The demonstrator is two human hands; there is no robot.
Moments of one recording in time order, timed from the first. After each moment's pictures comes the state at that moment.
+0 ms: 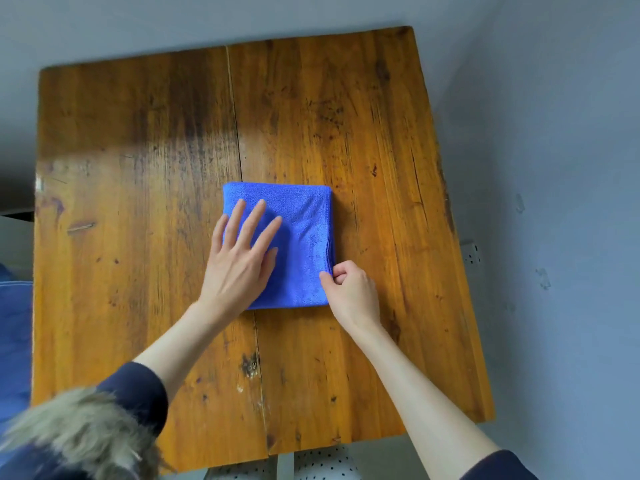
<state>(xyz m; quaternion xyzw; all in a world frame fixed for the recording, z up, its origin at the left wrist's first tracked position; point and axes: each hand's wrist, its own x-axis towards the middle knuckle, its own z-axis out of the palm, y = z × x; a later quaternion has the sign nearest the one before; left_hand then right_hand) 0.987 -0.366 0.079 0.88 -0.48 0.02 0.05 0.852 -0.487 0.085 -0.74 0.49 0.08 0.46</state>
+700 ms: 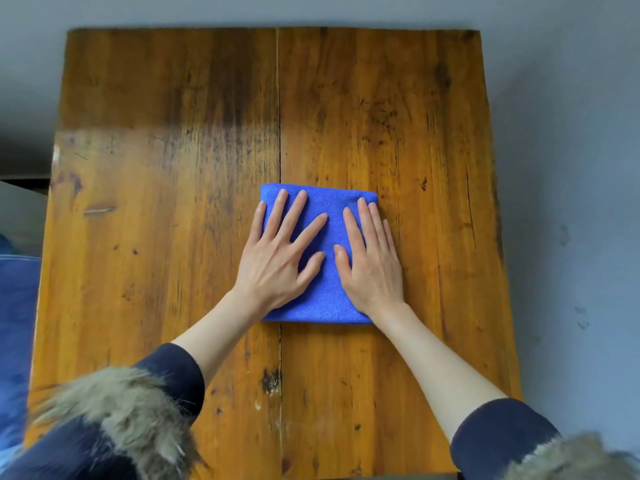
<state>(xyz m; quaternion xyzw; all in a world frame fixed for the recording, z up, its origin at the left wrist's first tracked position) 1.010 -0.373 0.051 0.88 -0.47 -0.03 0.08 0.903 -0.506 0.043 -0.95 0.22 -0.03 0.20</state>
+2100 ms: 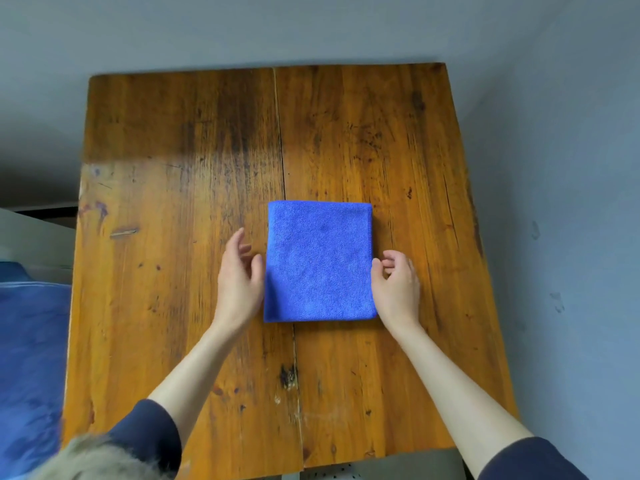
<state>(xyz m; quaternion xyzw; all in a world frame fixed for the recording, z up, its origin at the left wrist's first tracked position) 1.010 -0.322 0.084 0.87 -0.10 -0.20 0.43 0.876 -0.493 0.081 -0.77 0.51 -0.05 0.38</state>
